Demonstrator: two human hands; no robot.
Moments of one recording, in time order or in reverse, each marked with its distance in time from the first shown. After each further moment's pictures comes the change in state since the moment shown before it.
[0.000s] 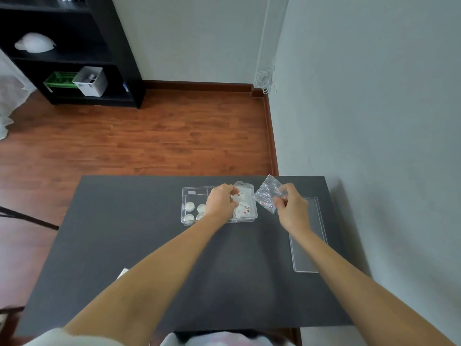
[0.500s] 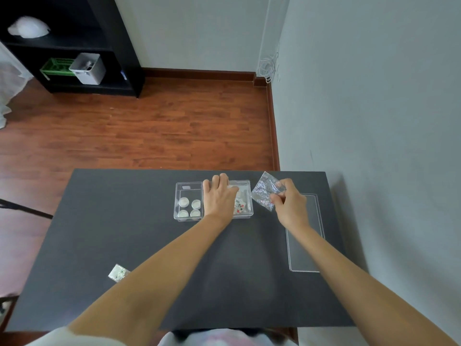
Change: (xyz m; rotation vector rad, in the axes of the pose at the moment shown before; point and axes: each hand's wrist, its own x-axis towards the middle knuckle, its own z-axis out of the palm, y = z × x) left_hand 0.002 0.008 0.022 0.759 0.105 0.155; right_hand 0.013 0.015 0.003 0.013 -0.066 0.015
